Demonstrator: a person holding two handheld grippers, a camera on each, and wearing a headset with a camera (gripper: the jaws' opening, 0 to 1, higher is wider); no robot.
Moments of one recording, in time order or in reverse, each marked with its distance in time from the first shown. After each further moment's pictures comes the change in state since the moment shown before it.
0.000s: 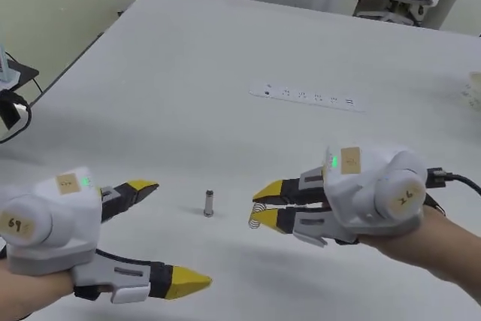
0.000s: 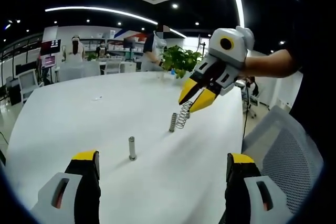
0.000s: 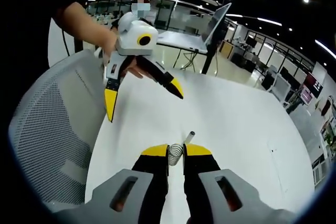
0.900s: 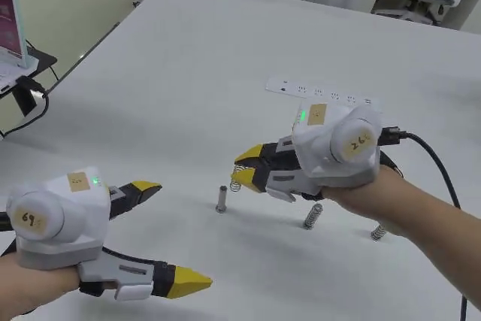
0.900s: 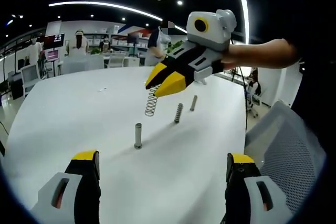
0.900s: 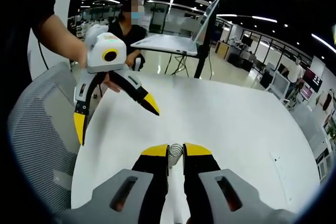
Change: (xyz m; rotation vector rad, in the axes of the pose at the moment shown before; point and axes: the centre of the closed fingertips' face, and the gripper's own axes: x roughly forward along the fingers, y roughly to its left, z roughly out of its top) left arm -0.003 0.014 -0.022 -0.027 0.033 0.019; right arm 0.050 -0.038 0.020 0.065 -0.032 -0.011
